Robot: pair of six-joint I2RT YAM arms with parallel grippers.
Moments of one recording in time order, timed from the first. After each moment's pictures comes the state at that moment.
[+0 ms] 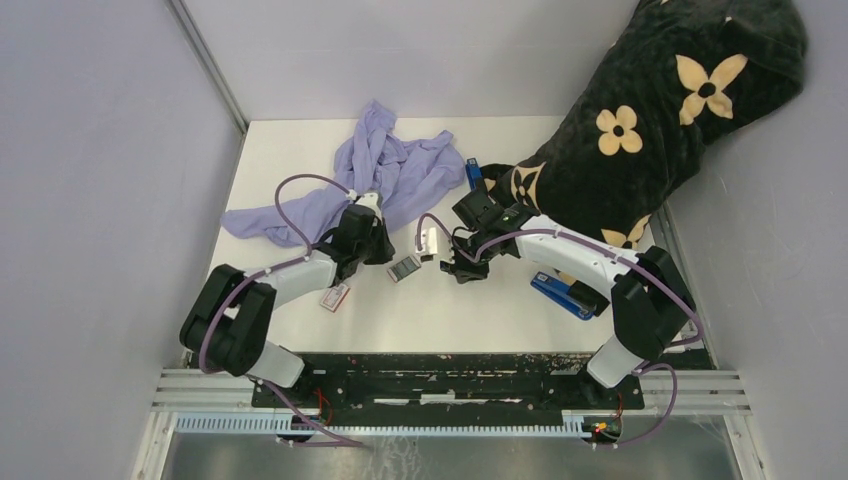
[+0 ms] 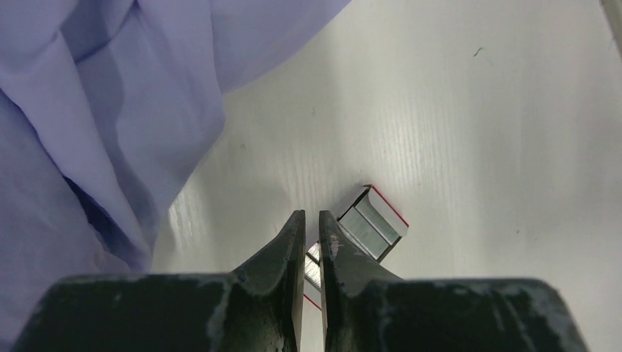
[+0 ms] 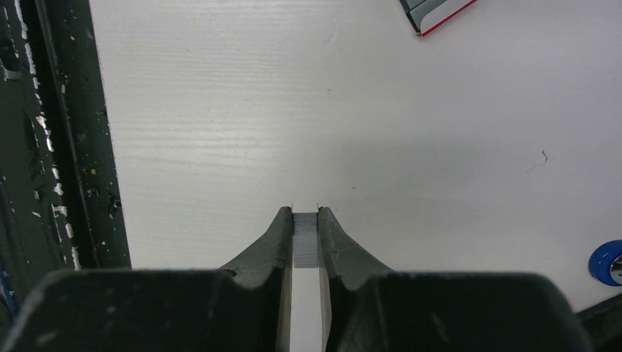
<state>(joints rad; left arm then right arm) -0.47 1.46 0.68 0.08 -0.01 -0.44 0.75 1.63 1.19 -0.72 -0.40 -0.78</state>
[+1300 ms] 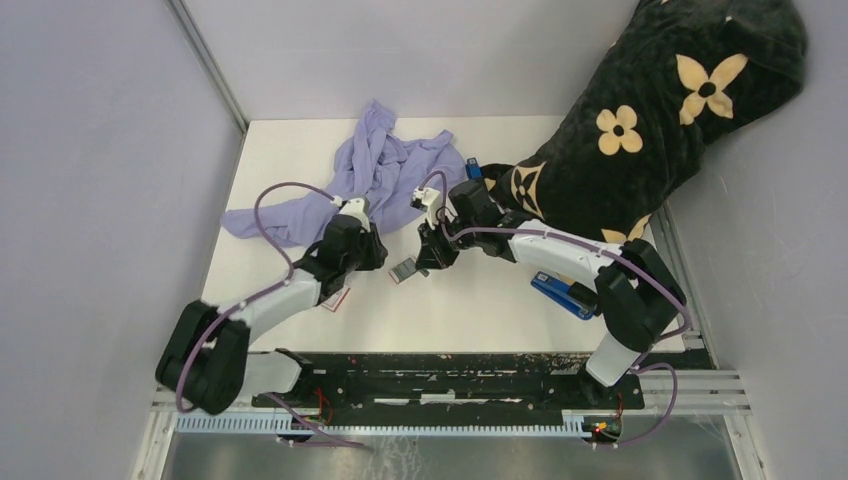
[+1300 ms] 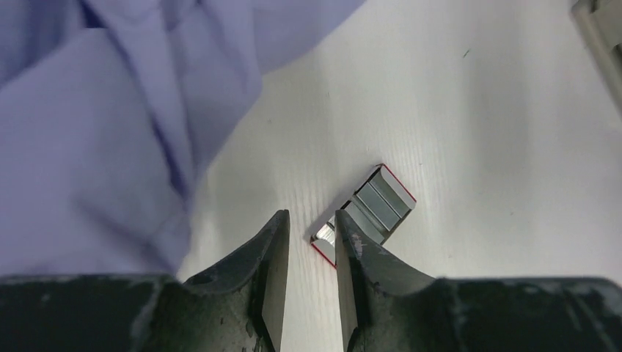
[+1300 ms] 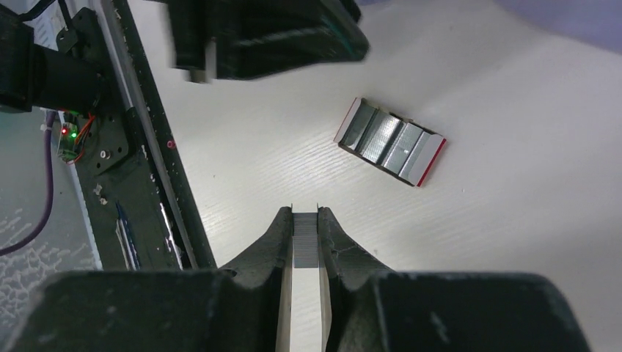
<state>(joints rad) -0.47 1.36 0.60 0.05 -0.03 -0.43 0.74 1.66 1.12 -0.17 -0.57 0.03</state>
